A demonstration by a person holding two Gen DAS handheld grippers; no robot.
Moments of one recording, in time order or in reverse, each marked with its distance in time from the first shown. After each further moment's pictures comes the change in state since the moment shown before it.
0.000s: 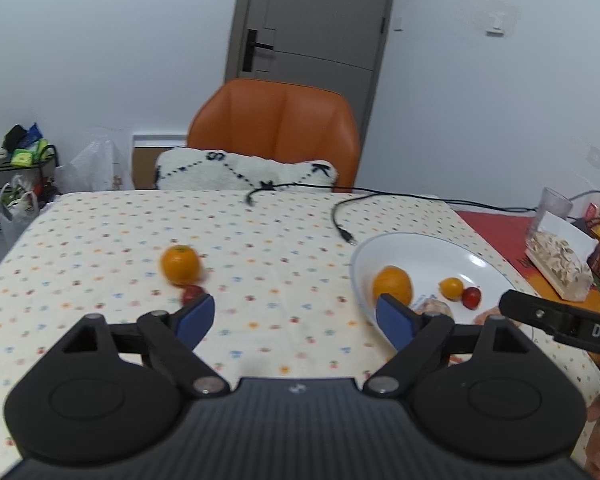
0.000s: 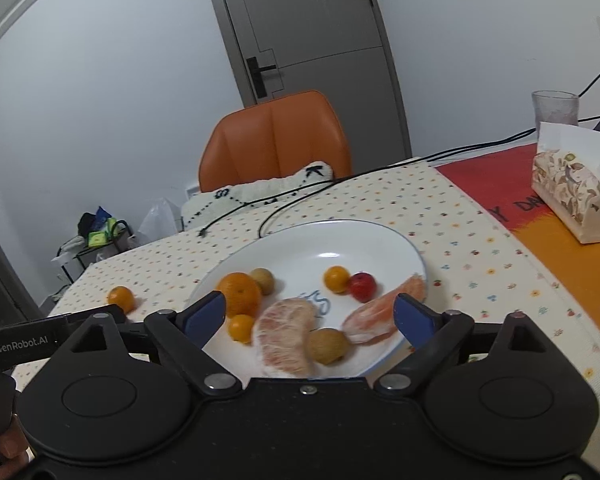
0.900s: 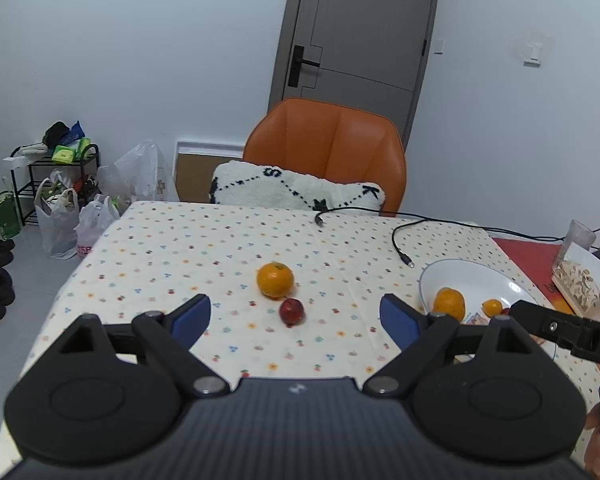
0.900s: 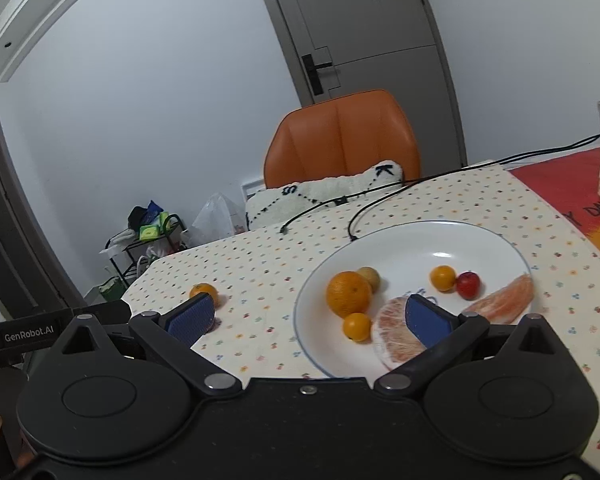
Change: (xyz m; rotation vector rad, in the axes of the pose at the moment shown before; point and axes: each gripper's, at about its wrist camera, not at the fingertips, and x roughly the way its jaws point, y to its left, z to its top) left arm -0.048 0.059 0.013 -0.054 -0.036 0.081; right arm -0.004 0.059 0.003 -0.028 0.016 0.146
